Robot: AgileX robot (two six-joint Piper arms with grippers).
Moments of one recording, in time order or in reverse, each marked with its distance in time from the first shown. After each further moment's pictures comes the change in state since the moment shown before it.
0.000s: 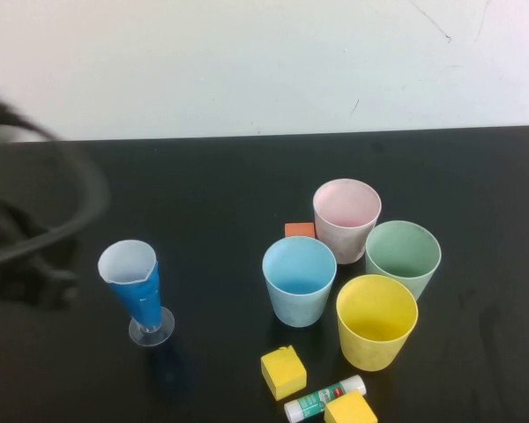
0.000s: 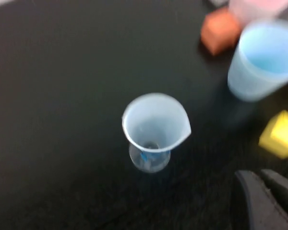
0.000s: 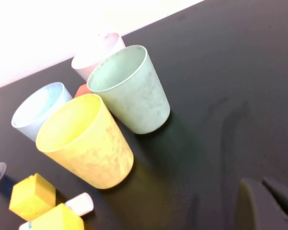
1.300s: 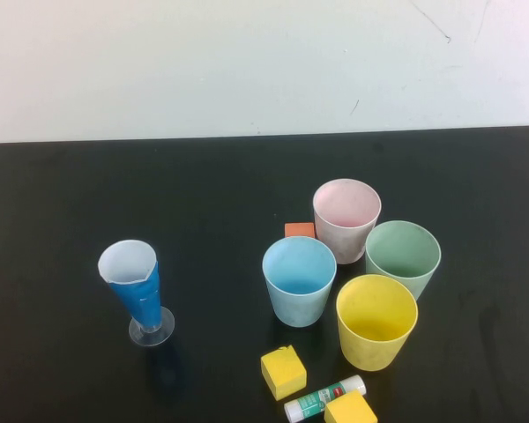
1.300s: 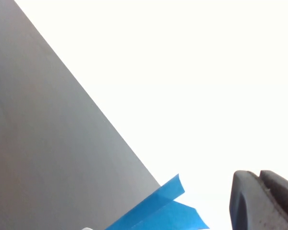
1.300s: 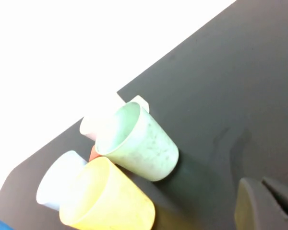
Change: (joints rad) right arm 0.000 0.000 0.000 0.006 -0.108 0.258; left arm 0.177 -1.001 1.120 -0.608 -1.019 -0.506
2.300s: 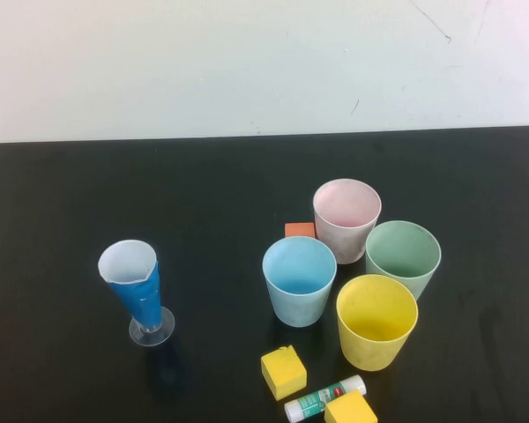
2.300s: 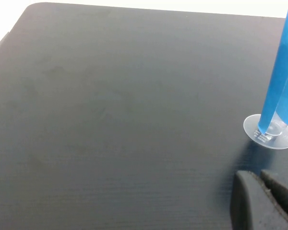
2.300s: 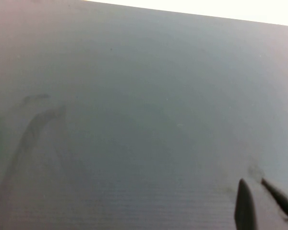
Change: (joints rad) right arm 0.000 0.000 -0.004 -0.960 0.032 0.089; left arm 0.000 0.000 -0.002 0.788 0.341 0.112
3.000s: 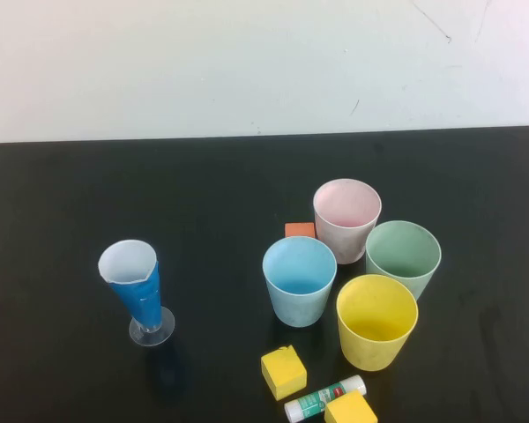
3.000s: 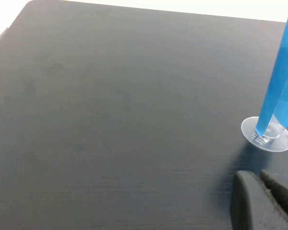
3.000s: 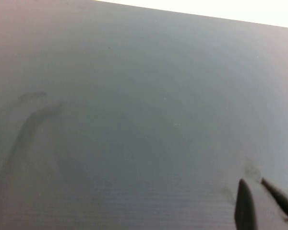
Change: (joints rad) right arm 0.000 0.000 0.000 -0.015 0.000 -0.002; left arm 0.000 0.000 0.000 -0.013 -0.001 -0.017
